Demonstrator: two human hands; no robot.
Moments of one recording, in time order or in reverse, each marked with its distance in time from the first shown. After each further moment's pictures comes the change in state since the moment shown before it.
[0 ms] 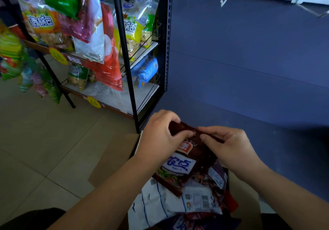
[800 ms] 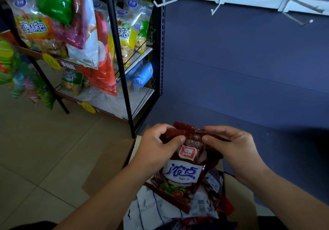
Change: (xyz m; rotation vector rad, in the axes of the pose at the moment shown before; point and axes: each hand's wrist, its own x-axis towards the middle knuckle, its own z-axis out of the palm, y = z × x) left_hand -0.012 0.008 -0.004 -0.552 -0.197 -0.332; right_hand 0.000 -0.007 -0.012 0.215 0.127 0.084
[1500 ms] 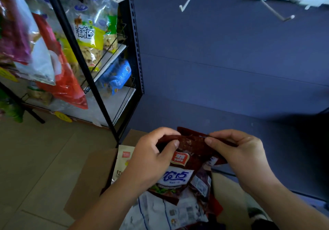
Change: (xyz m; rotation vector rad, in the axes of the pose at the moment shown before) left_hand 0.029 0.025 0.025 0.138 -0.151 0.116; right_hand 0.020 -0.008 -0.041 -0.085 0.217 -0.001
